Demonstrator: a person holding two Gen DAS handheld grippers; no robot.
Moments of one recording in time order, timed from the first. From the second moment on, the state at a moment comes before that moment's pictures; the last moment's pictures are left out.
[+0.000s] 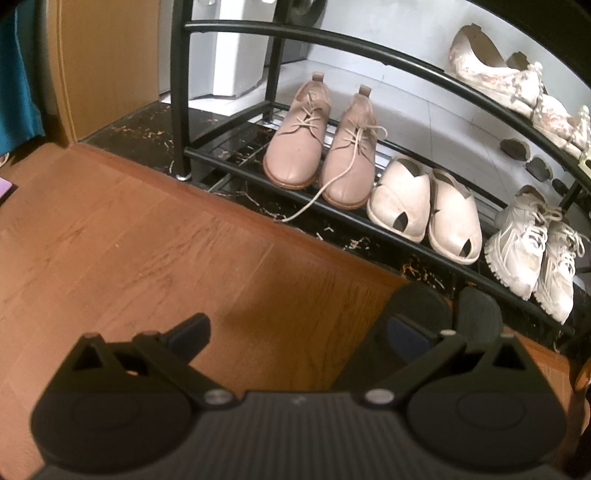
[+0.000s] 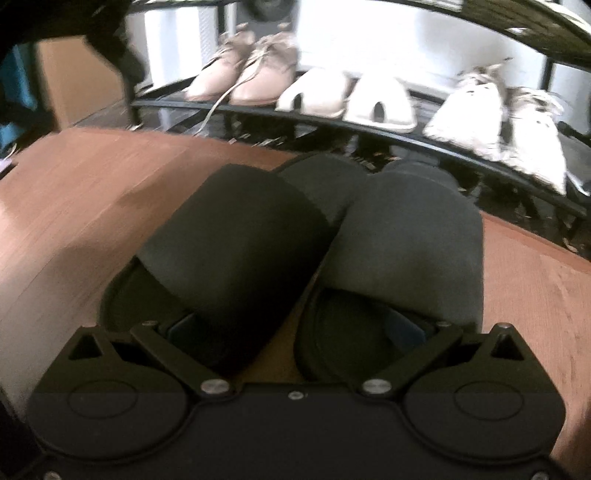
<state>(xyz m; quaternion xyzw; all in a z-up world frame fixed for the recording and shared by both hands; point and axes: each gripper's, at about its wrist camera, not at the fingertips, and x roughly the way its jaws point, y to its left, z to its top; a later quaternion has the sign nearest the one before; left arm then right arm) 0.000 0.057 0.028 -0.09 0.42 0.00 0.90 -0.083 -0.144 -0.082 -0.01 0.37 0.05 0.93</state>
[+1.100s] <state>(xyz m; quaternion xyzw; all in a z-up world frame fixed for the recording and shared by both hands) 0.020 0.058 0.004 -0.11 0.46 0.00 0.88 -0.049 -0.152 -0.085 0.04 0.26 -0.03 0.97</state>
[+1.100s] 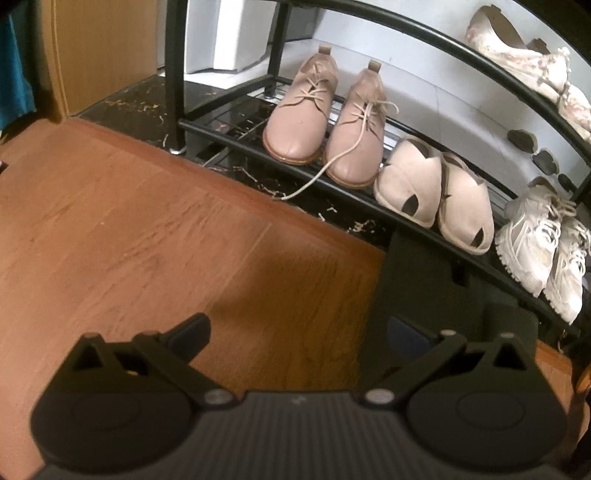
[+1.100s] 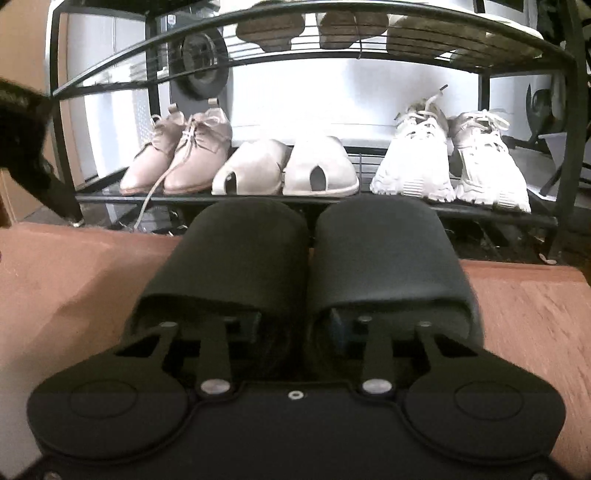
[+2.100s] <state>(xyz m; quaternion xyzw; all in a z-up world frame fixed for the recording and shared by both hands) 0.010 0.084 0.014 -0.15 0.45 0.07 0.88 -0.207 -0.128 0.117 0.12 0.10 0.04 0.99</state>
